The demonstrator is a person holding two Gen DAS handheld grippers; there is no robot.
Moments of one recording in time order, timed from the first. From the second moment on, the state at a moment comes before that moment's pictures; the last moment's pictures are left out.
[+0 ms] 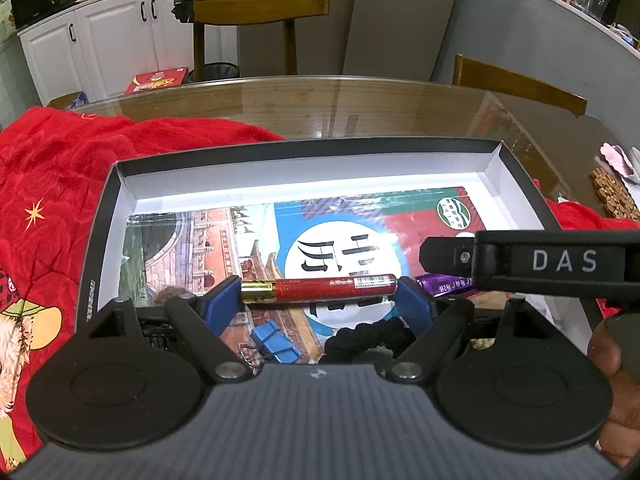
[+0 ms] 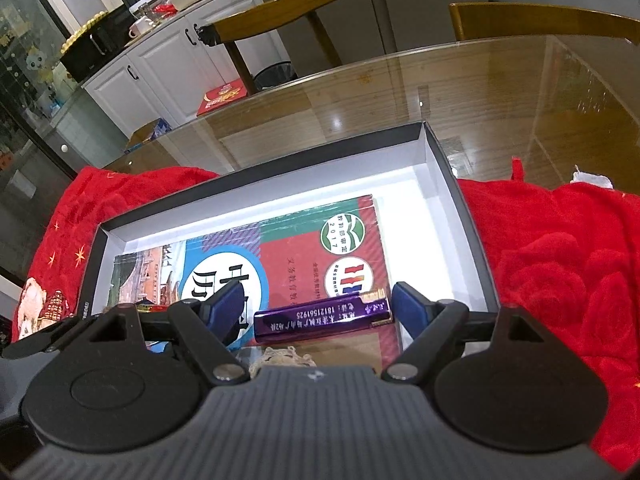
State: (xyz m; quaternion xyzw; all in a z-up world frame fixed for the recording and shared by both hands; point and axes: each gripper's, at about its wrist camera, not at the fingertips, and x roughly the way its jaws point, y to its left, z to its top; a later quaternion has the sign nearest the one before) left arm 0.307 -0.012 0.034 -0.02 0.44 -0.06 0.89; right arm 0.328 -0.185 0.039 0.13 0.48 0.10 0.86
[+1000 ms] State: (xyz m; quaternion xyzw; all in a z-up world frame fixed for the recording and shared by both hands) left arm 0.198 0.042 0.135 -0.02 0.34 -0.05 0.94; right arm 0.217 -0.201 0.150 0.14 0.32 0.15 0.92
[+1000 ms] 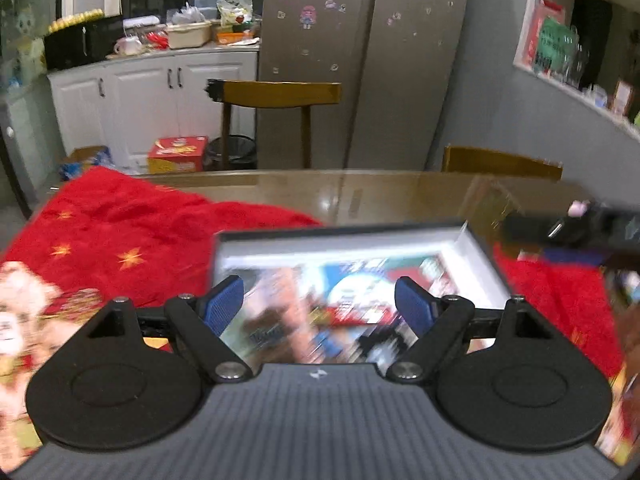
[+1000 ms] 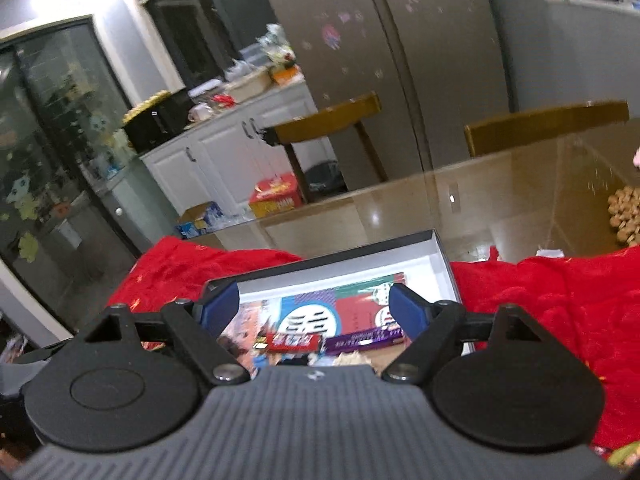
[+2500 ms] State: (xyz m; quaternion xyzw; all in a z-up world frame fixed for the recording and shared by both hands) left arm 0.052 0.031 0.005 0.04 0.33 0.00 0.94; right arm 0.093 -0.173 0.019 0.12 0.37 0.18 0.90
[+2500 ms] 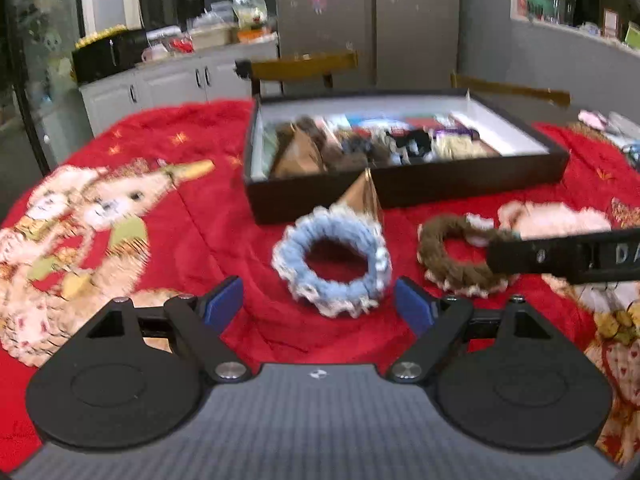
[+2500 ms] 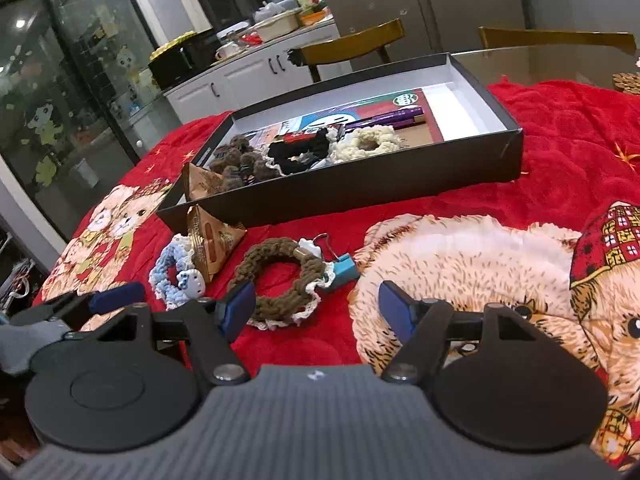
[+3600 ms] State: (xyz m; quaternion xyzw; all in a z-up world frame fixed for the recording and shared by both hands) left arm 0.044 0.041 0.005 0.00 0.29 0.09 0.95; right arm 0.083 -0.177 0.018 0.18 0.33 0.19 0.91
